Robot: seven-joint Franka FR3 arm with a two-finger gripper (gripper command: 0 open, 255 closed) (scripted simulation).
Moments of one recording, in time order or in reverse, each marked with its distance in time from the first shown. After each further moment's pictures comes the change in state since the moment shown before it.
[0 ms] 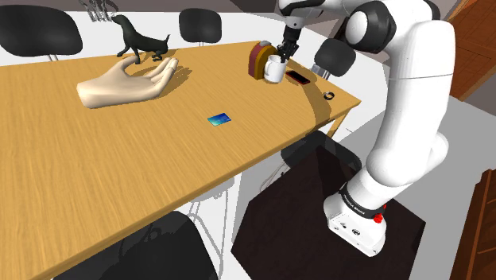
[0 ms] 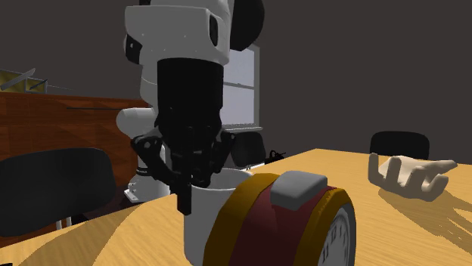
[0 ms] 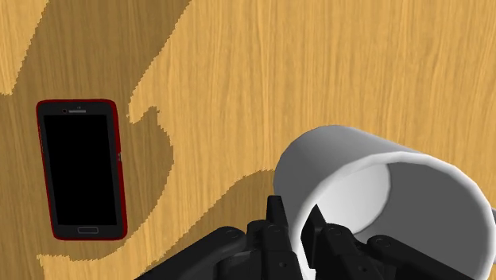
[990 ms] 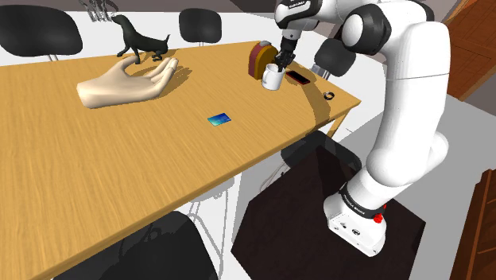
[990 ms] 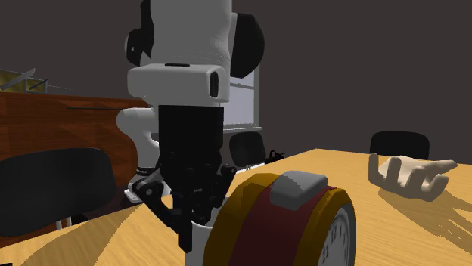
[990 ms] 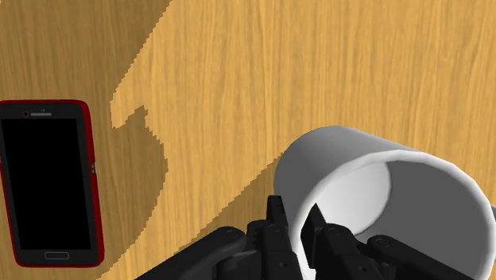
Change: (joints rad) arm 0.002 0.031 0.006 -0.072 0.010 0.102 -0.006
